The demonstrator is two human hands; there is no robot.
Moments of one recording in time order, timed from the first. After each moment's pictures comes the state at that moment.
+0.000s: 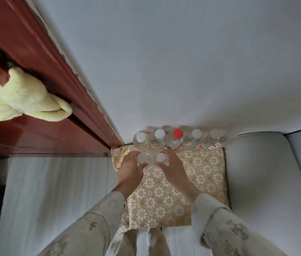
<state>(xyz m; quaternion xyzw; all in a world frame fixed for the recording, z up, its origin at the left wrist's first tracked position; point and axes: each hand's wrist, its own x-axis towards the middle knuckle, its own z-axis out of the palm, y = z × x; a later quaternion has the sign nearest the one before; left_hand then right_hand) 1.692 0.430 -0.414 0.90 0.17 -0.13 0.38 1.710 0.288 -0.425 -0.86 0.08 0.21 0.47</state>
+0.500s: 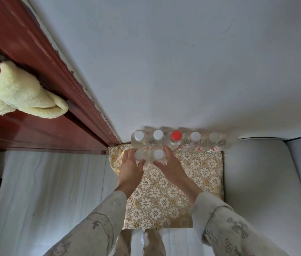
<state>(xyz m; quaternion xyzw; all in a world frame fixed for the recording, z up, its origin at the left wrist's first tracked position) 1.699 0.416 -0.428 0.89 0.18 -0.09 0.42 1.725 0.277 -0.430 -0.83 0.05 0.27 0.48</state>
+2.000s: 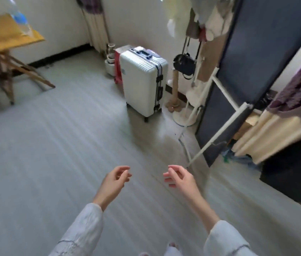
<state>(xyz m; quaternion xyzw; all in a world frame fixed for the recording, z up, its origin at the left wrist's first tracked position) 0.796 0.214 -0.230 0.12 0.78 0.50 0.35 0.932 0.370 -0.237 -0.40 -0.63 0.65 0.10</state>
